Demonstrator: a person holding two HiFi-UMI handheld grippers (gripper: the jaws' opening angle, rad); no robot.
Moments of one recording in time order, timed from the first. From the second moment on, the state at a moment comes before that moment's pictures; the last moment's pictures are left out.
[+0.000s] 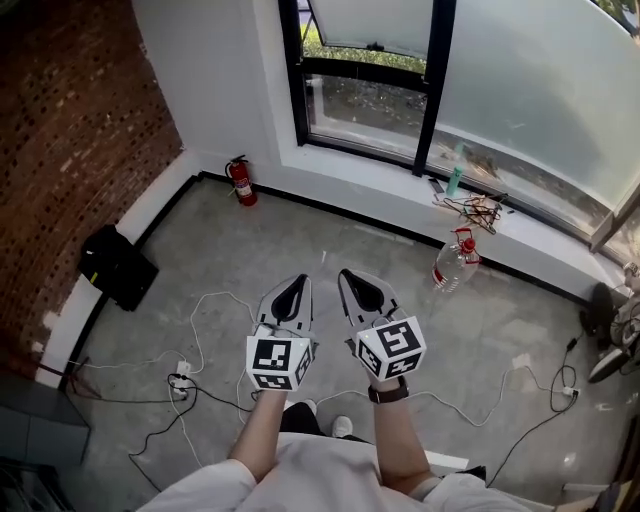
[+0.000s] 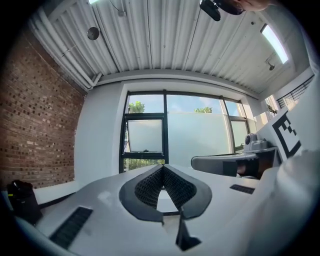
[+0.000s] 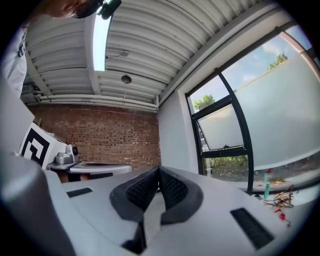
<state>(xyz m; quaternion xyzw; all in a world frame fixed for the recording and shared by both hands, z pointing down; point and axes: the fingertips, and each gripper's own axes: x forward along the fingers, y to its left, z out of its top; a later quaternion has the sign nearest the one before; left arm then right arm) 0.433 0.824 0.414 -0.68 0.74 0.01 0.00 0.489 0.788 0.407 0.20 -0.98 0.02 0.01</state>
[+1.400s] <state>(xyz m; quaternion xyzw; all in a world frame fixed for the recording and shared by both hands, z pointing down) 0.097 0.720 0.467 -0.64 0.77 0.03 -0.03 0.151 0.666 0.445 0.21 -0.98 0.01 0.03</state>
